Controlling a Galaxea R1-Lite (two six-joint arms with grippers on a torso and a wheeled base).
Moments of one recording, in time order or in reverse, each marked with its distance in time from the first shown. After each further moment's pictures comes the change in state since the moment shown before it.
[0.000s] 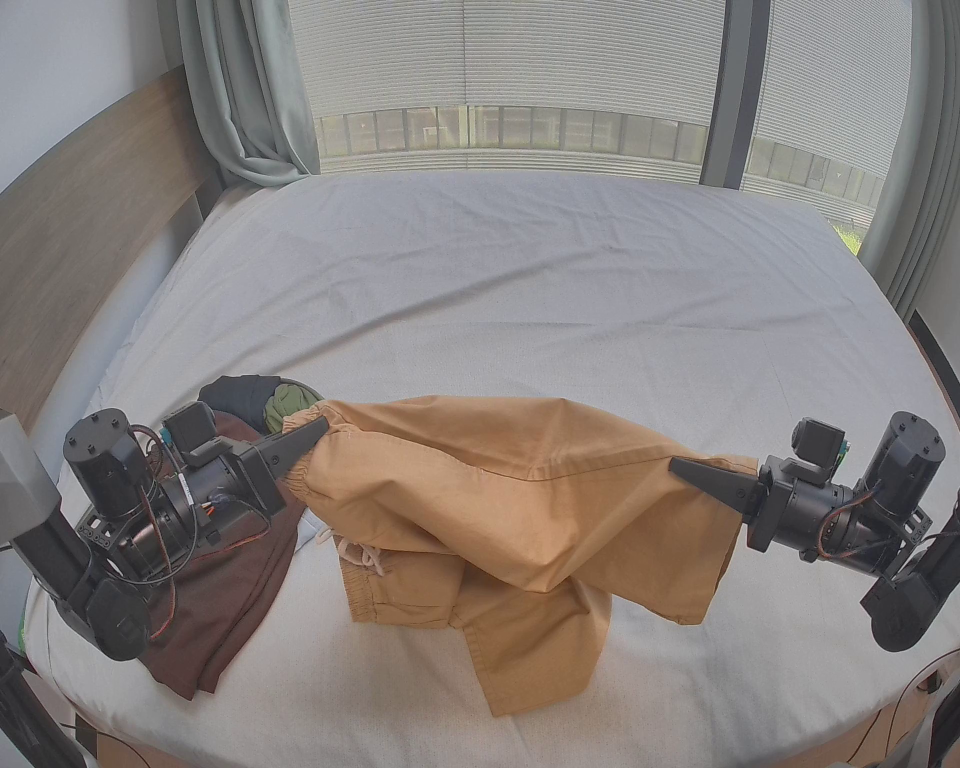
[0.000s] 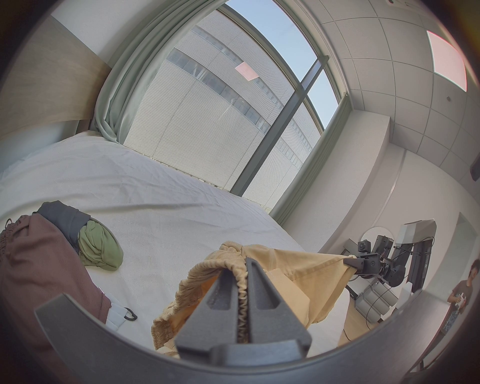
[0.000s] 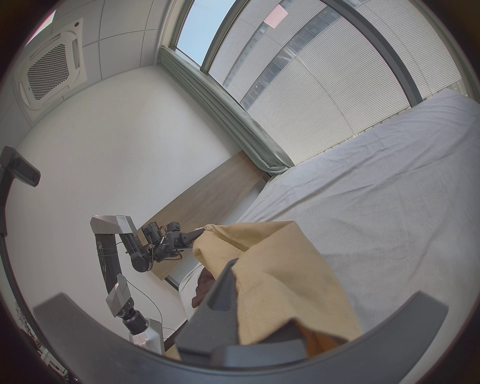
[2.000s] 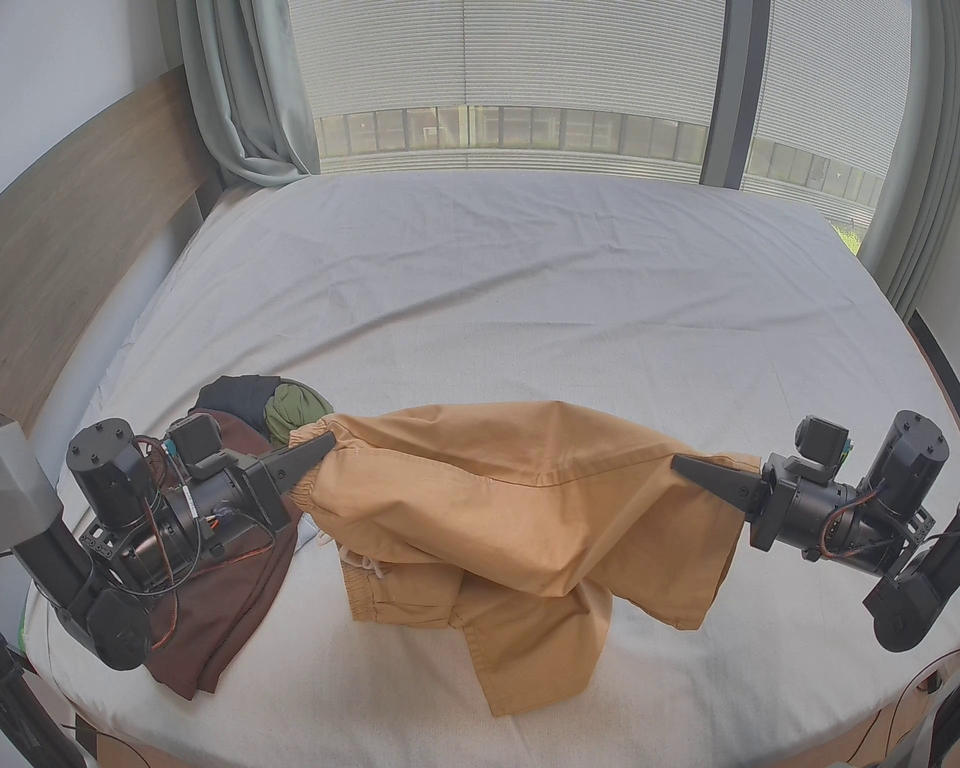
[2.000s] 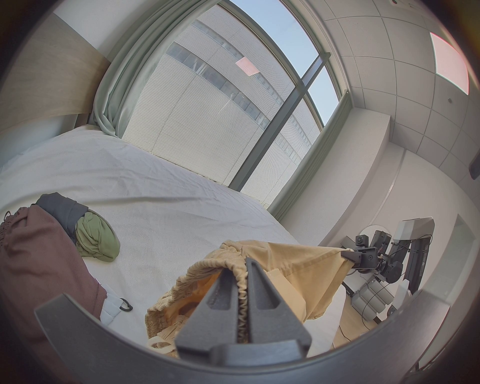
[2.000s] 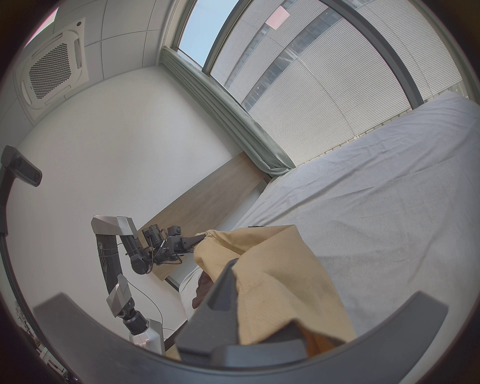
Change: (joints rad) left arm -0.017 -0.001 0.029 0.000 -0.001 0.000; right arm 0.001 -0.013 0.002 0.000 0.000 0.000
